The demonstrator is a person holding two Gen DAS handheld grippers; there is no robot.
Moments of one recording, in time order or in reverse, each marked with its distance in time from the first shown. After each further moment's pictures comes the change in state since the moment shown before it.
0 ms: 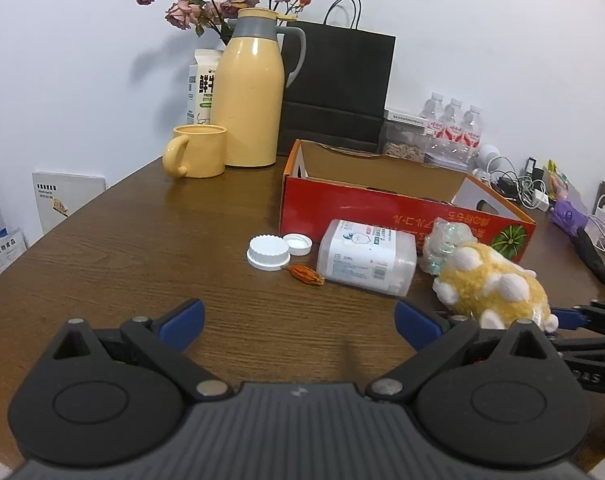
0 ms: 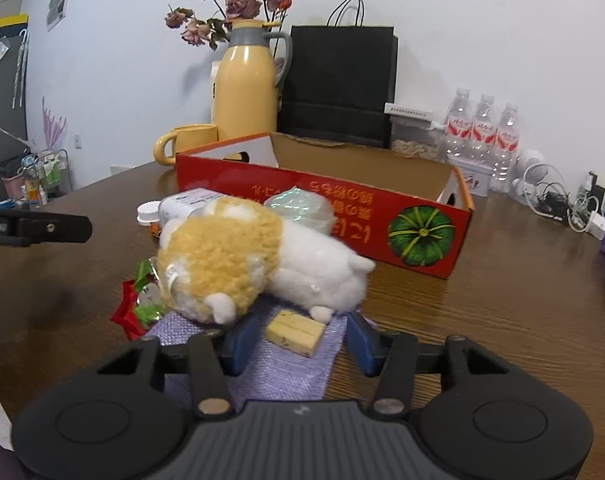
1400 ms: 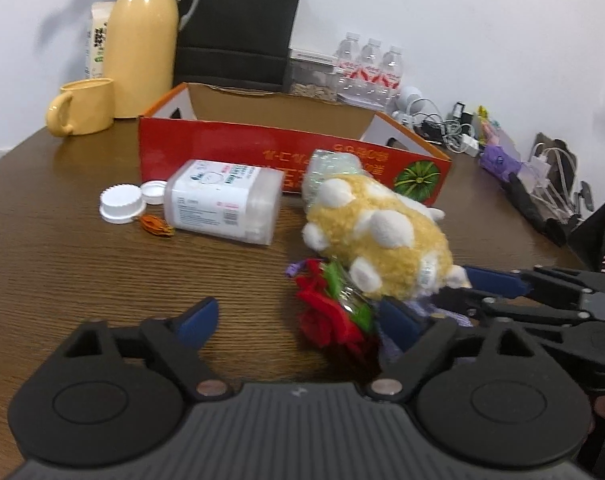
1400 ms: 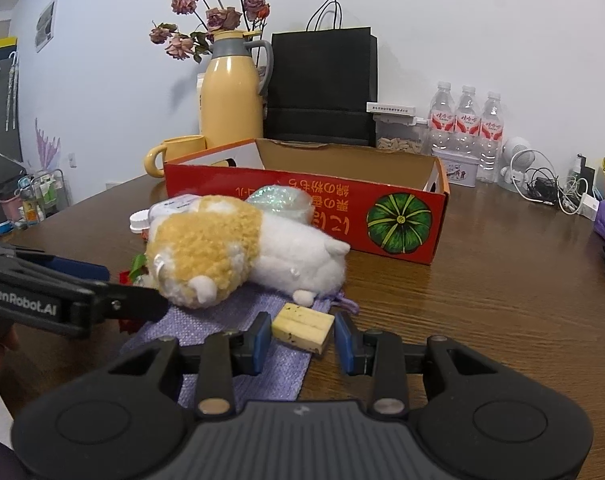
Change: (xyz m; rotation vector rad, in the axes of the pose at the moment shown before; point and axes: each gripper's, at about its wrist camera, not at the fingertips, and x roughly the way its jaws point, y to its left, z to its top) left arm 0.037 -0.070 -0.015 0.055 0.152 -0.229; right arm -0.015 -0.019 -0.014 0.054 -0.041 0.001
